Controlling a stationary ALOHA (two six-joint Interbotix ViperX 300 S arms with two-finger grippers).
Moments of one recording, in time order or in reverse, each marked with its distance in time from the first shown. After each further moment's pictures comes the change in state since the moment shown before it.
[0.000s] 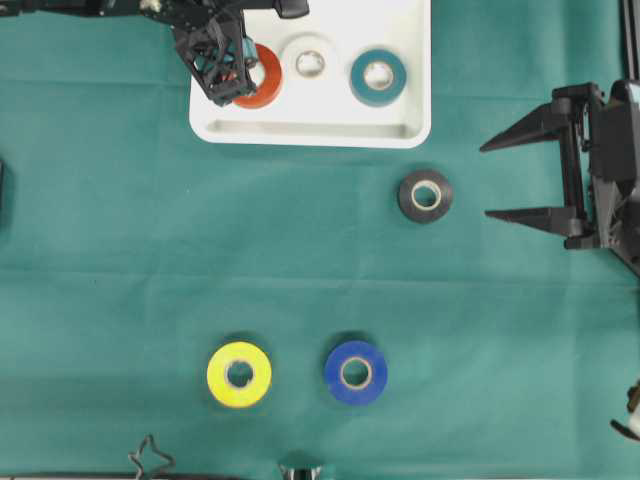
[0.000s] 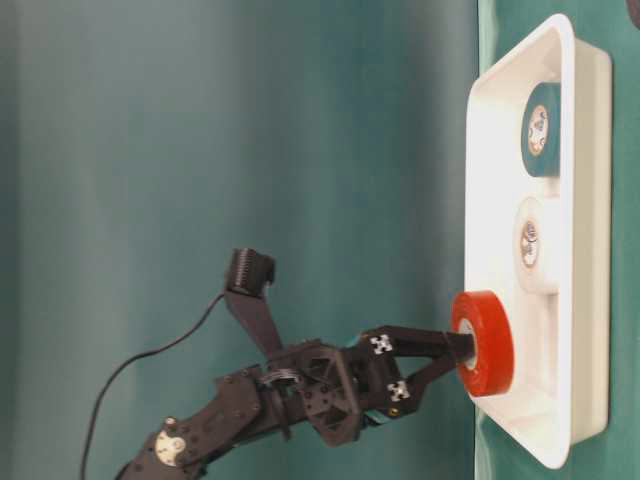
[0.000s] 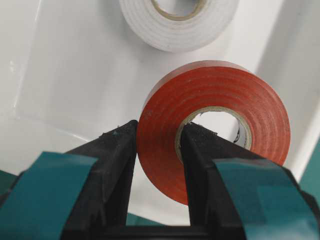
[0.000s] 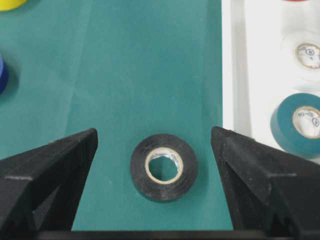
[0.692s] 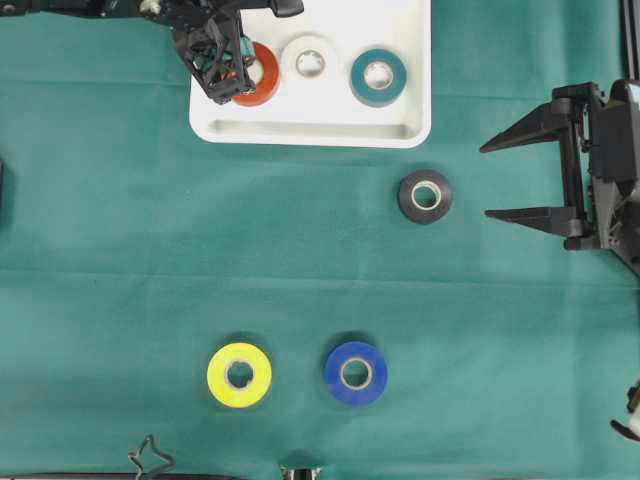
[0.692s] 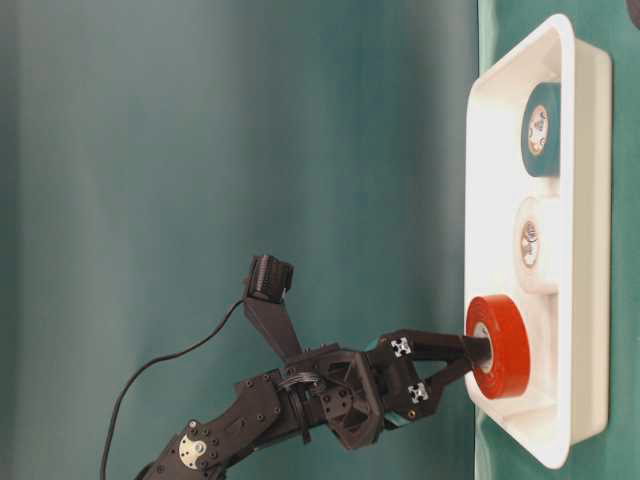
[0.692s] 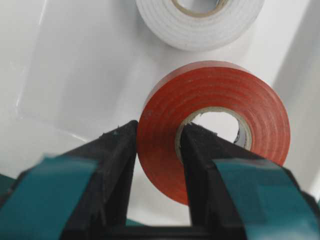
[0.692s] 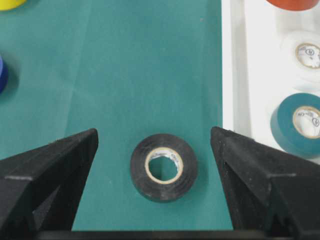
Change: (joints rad) left arm 0.020 0.015 0.025 -0.002 -0.040 0.003; right arm 0.000 0.002 0.000 0.000 -0.002 0.002
